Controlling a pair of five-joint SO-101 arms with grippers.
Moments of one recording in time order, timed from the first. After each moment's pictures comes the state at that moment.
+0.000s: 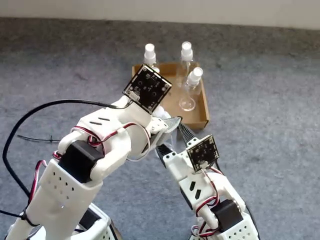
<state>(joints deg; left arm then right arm) 29.8 -46.6 22.5 66.7 -0.6 -33.4 -104.5 87.1 35.6 5.7</state>
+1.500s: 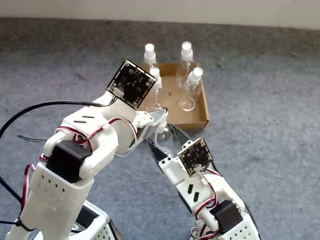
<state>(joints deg) 24.0 -47.8 21.8 68.5 -4.5 -36.8 -104.4 85.5 38.2 8.6</state>
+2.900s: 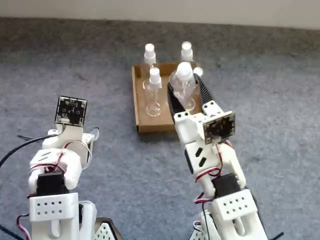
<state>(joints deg) -12.6 -73.9 68.4 56.5 -9.6 -22.2 -68.2 77.1 -6.7 8.6</state>
